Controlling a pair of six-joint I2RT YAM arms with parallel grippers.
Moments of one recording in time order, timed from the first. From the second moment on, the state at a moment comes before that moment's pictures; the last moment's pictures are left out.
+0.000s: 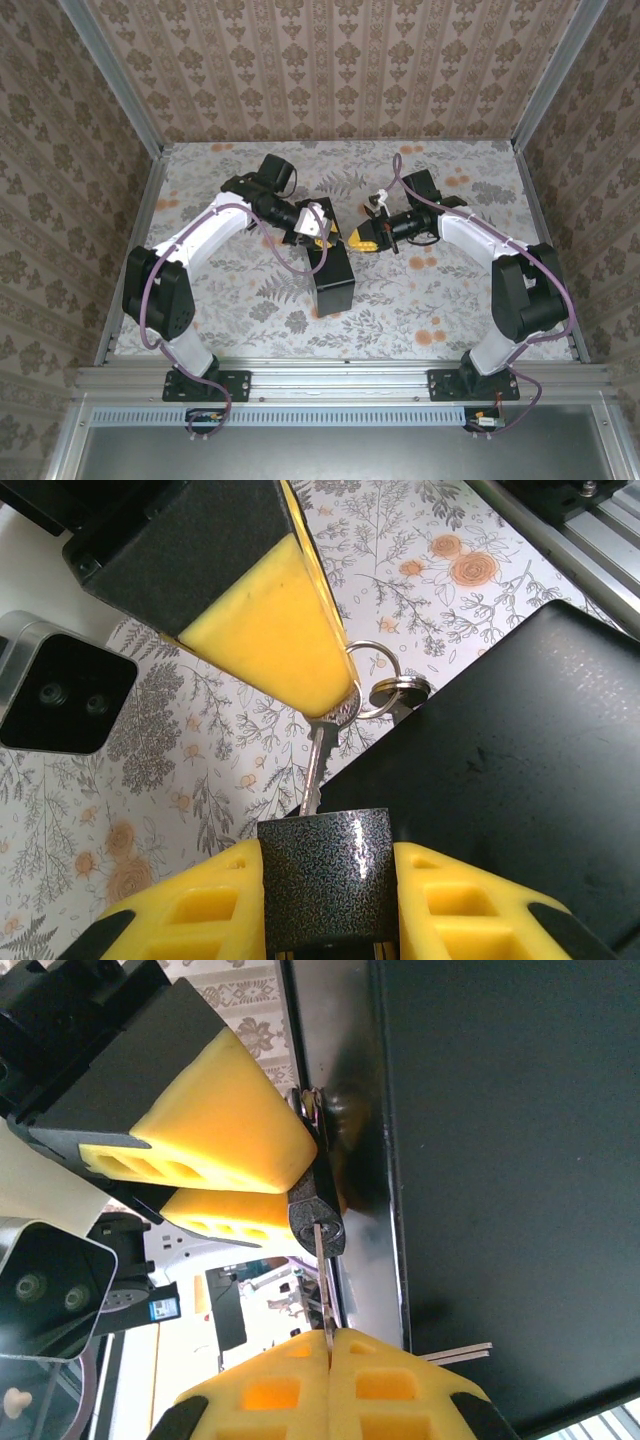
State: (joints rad) left arm -0.55 1.69 1.43 -0.86 0.88 1.42; right arm 0.29 1.64 1.13 -0.52 -1.29 0.62
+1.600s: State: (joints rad) left arm -0.53 1.82 1.61 -1.20 0.96 1.69; right arm 0.32 1.75 1.22 -0.82 -1.37 0.22
